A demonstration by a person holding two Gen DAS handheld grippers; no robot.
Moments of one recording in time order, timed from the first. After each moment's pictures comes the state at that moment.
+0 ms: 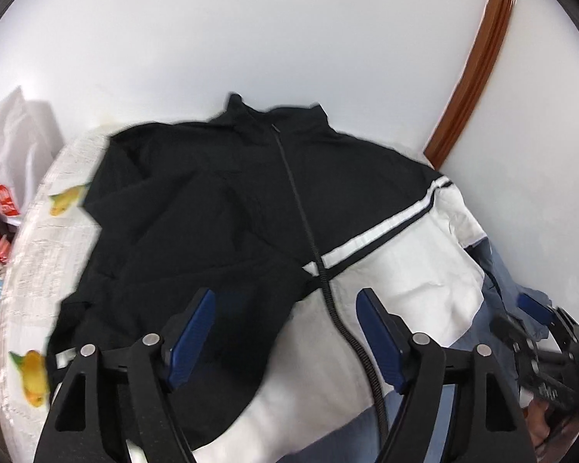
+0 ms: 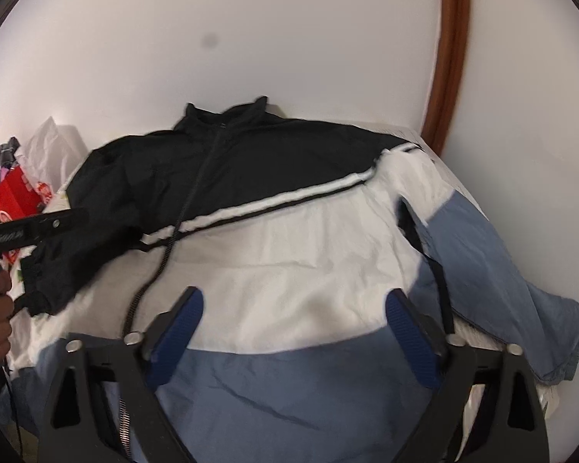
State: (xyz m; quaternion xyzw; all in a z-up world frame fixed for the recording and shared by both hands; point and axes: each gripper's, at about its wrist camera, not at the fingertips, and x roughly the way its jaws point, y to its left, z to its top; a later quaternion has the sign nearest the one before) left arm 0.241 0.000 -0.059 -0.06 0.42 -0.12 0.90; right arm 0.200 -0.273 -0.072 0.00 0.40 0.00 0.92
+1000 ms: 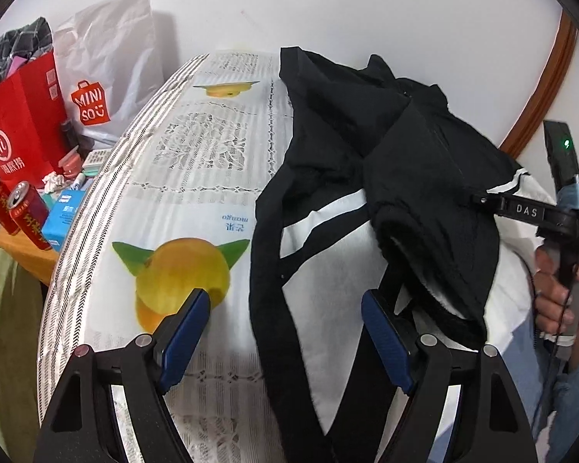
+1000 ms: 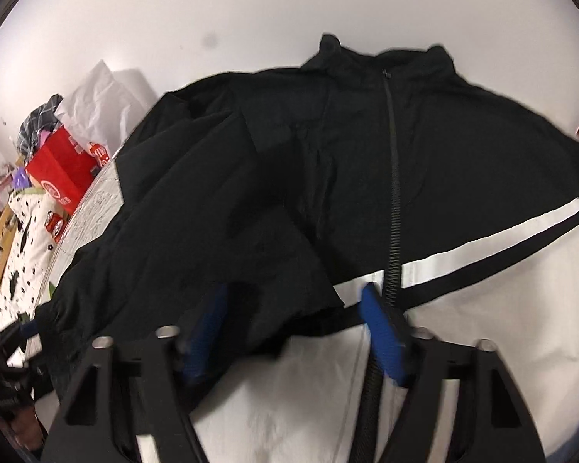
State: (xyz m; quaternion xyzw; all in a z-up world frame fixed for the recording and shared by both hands) left arm 0.199 0.166 -0.152 -0.08 0.46 -0.03 0.88; right arm 0.344 -0.103 -0.156 0.03 0.49 0.16 0.85
